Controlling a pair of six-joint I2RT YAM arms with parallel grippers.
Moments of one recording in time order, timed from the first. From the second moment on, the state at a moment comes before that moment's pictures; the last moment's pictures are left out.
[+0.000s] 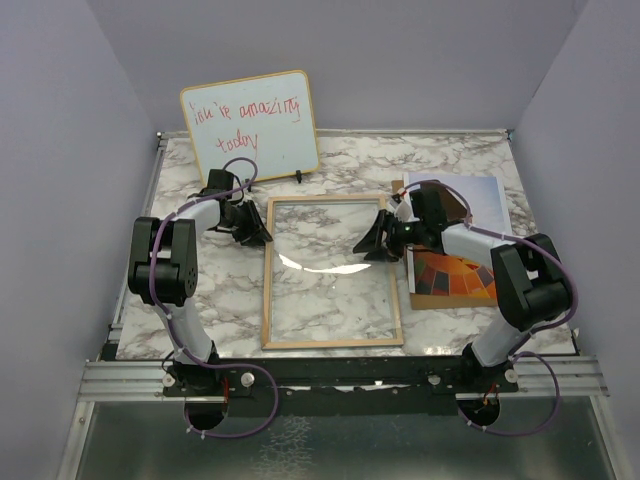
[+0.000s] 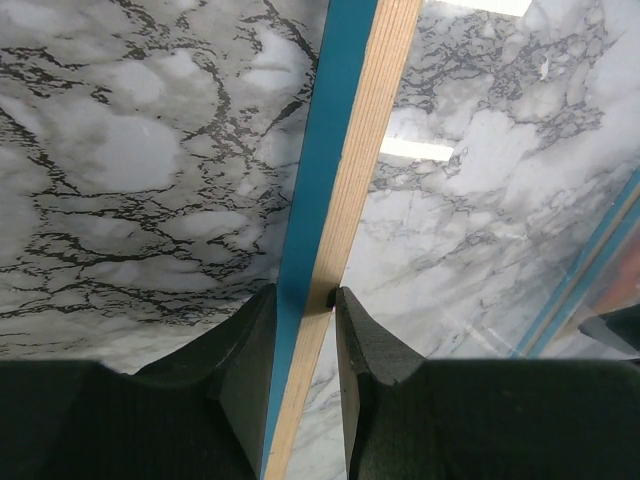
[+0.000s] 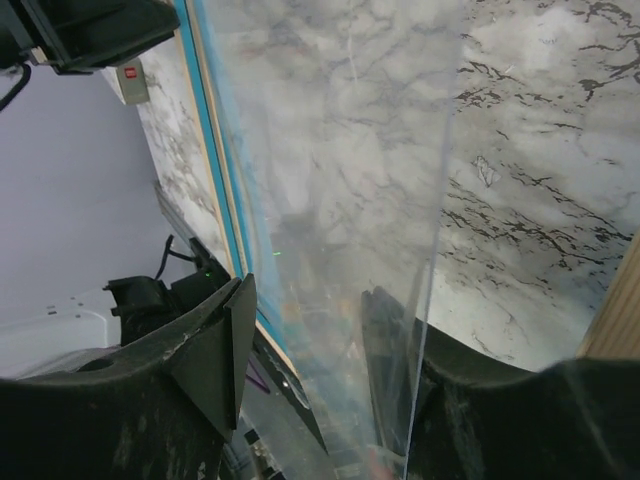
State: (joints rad) left arm -0.07 1.85 1.13 -0.44 0.46 -0.47; right arm 0.33 1.67 0.86 -0.05 -0.74 0.72
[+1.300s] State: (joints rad) left arm -0.07 1.85 1.13 -0.43 0.48 -0.45; right arm 0.33 1.65 0.72 0.44 -0.93 0.98
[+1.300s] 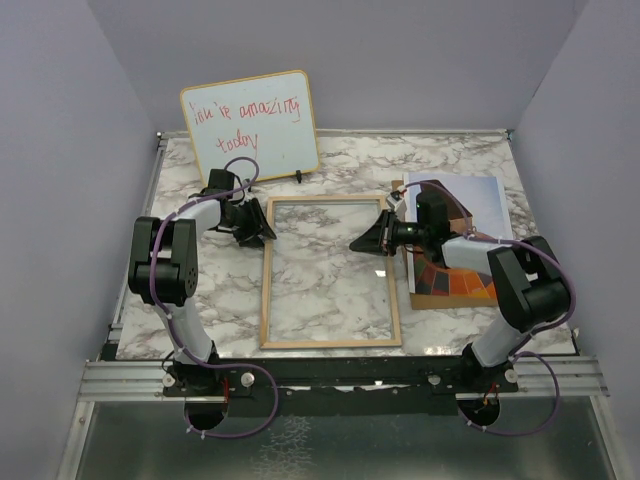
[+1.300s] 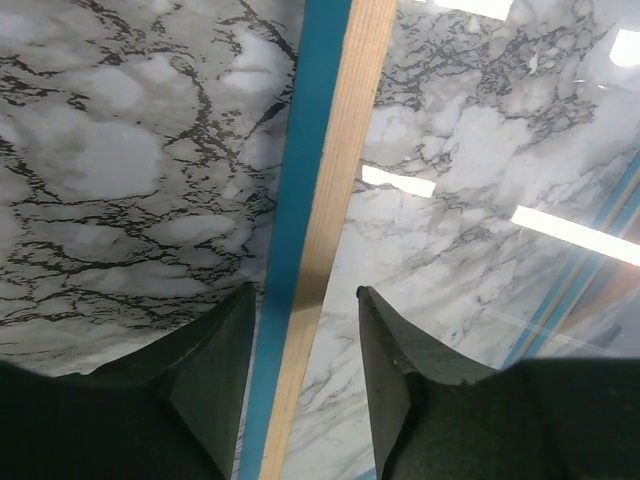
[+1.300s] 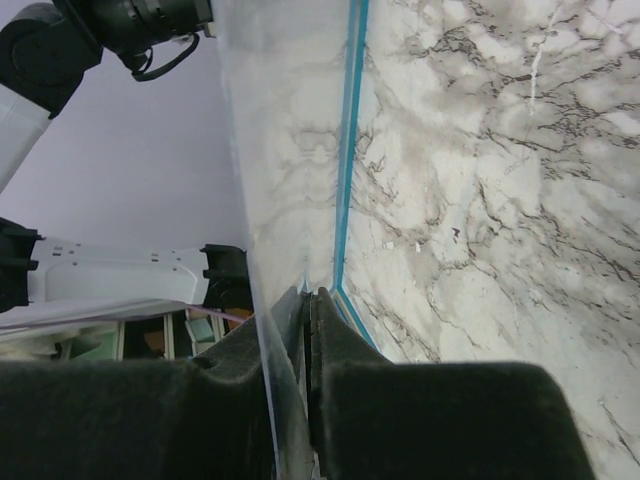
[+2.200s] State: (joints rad) left arm -0.07 1.76 1.04 -0.42 0.43 -0.45; right arm 0.34 1.73 0.75 0.33 -0.89 0.89
